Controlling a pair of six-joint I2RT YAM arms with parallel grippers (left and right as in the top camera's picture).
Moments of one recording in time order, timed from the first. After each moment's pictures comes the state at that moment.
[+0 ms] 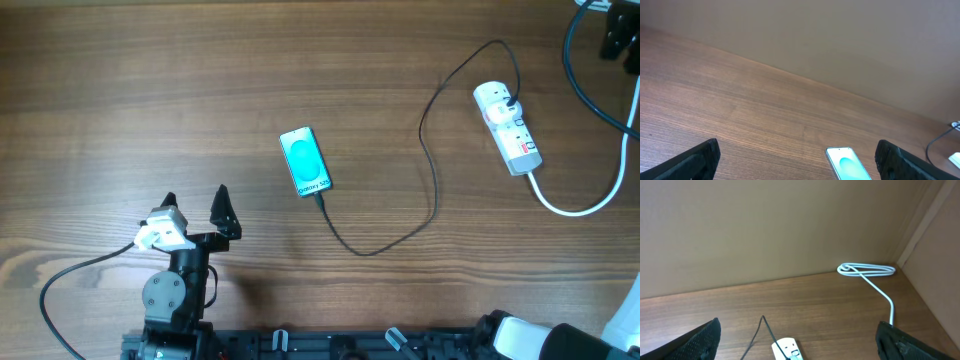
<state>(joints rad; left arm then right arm) -0.13 0.01 0.01 -0.06 -0.13 -0.35 -0.44 1.43 1.69 -0.70 -0.31 -0.09</state>
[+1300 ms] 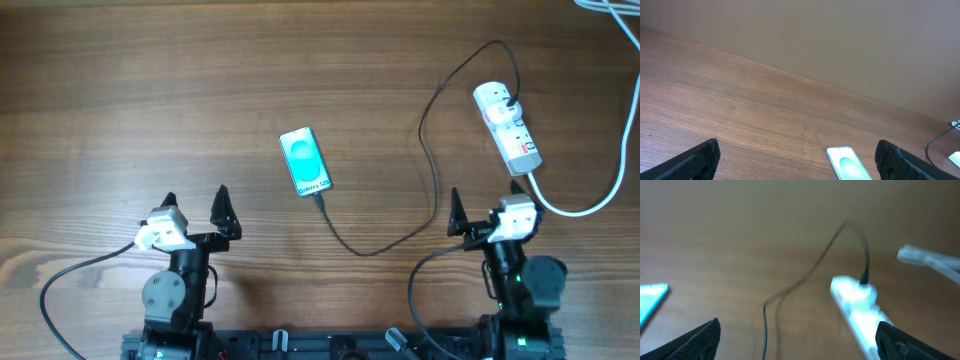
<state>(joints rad) -0.13 0.01 0.01 -0.06 -0.13 -0.35 -0.07 0.09 0.01 0.00 -0.17 -0.09</state>
